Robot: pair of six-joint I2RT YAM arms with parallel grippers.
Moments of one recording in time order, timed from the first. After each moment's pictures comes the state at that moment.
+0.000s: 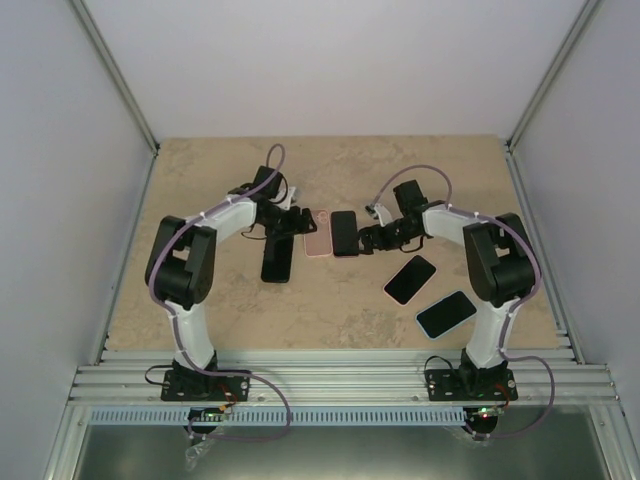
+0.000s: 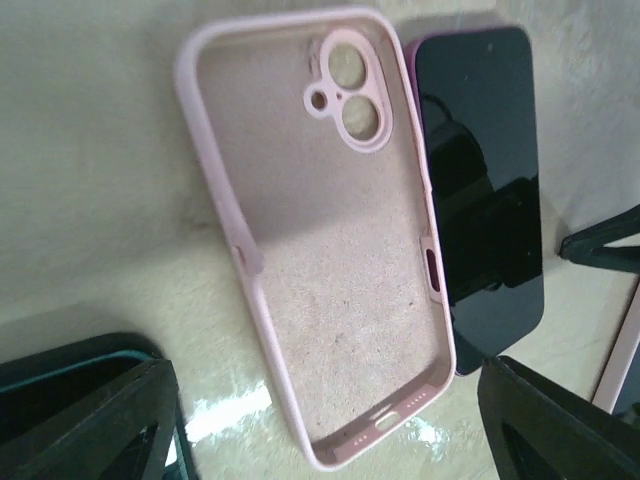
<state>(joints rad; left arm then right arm) -0.34 1.95 1.29 -0.47 0.49 -0.32 0.34 1.94 1.16 -0.40 -0.72 0.01</state>
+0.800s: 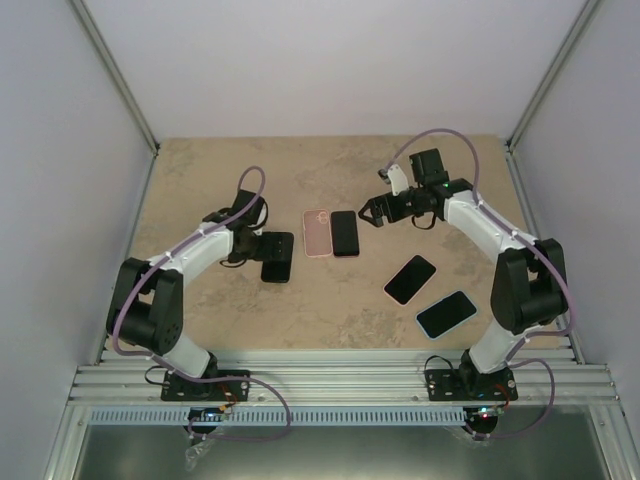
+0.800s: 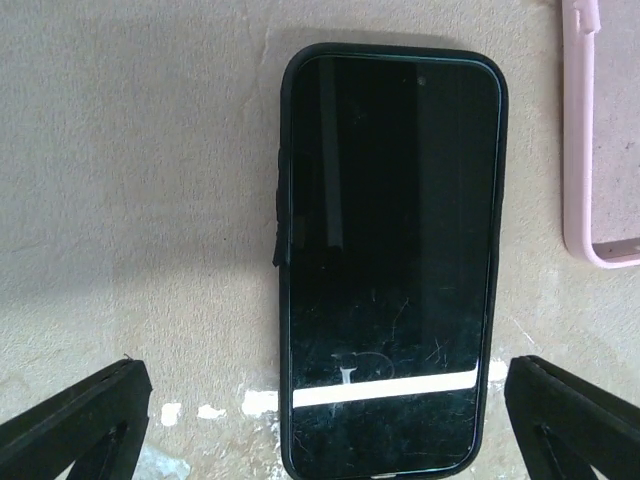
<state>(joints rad) -0.33 1.56 0.97 -0.60 0.06 -0.32 0.32 1.71 1.30 -0.53 -0.51 -0.04</state>
